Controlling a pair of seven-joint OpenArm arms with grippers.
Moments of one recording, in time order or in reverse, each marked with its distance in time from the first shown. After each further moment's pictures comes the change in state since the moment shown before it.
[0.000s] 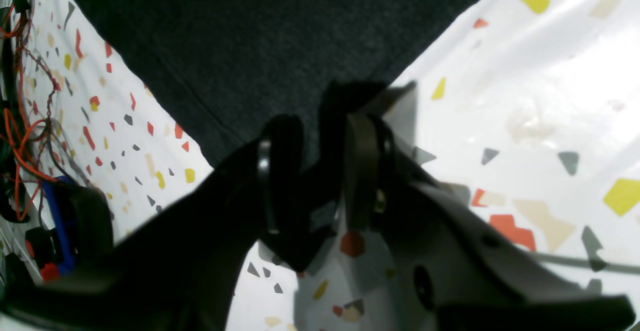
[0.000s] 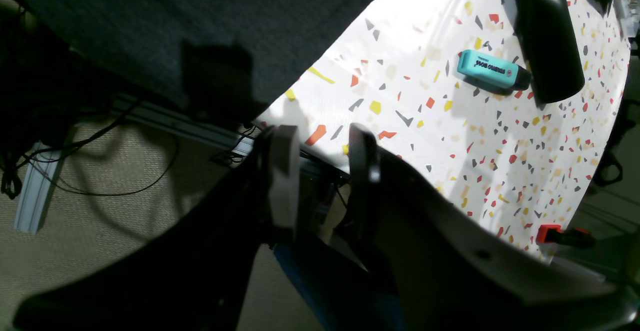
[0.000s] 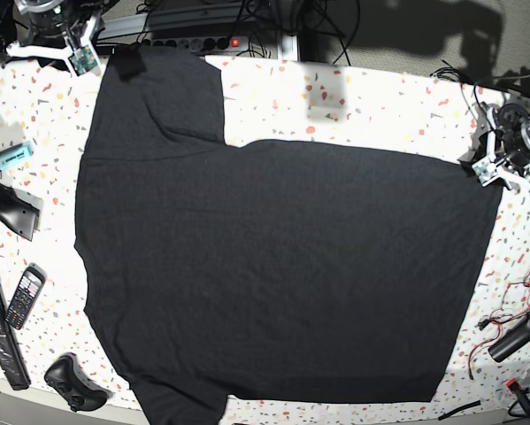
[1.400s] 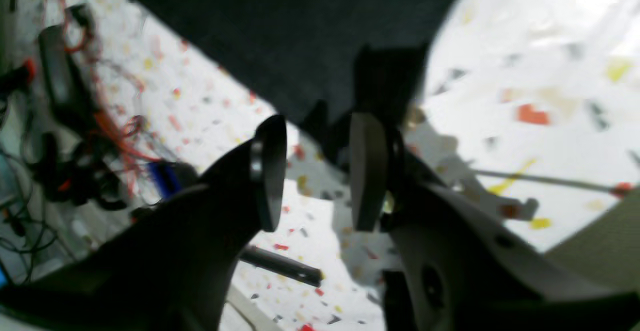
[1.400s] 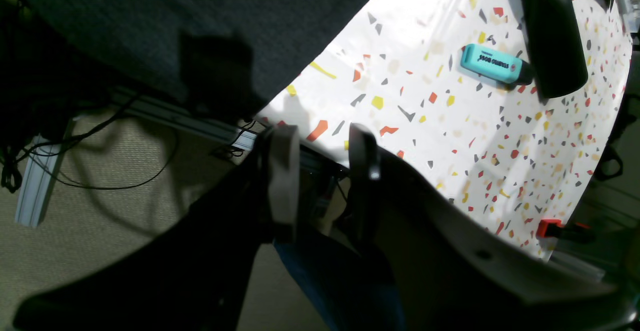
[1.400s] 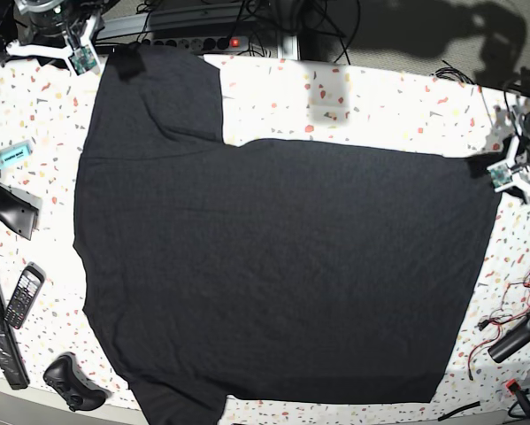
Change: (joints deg) left arm 3.0 -11.7 0.3 18.3 -11.0 -0.4 12.3; right arm 0.0 0.0 0.0 0.0 0.0 0.0 -1.3
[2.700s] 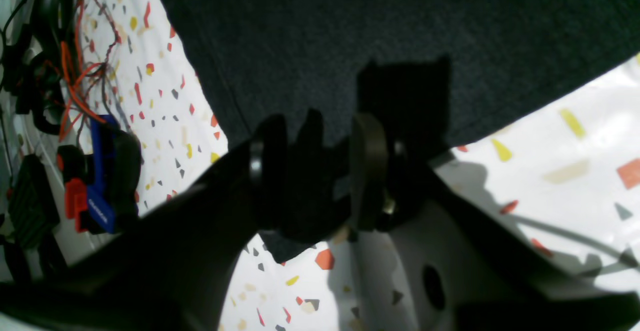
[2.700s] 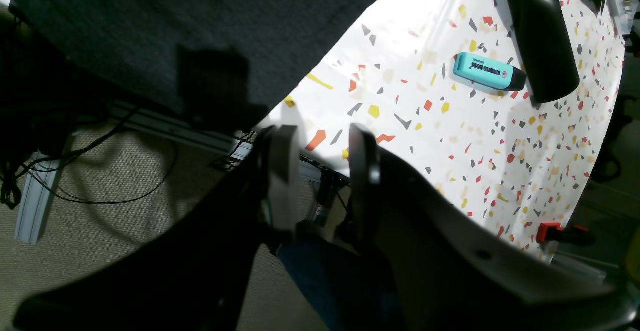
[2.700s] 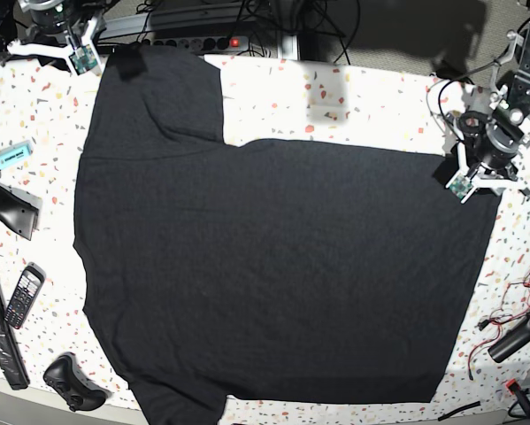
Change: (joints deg) left arm 0.7 19.1 -0.3 0.0 2.6 21.4 10.4; right arm 0.0 -2.0 0.0 0.0 -1.6 0.0 2.4
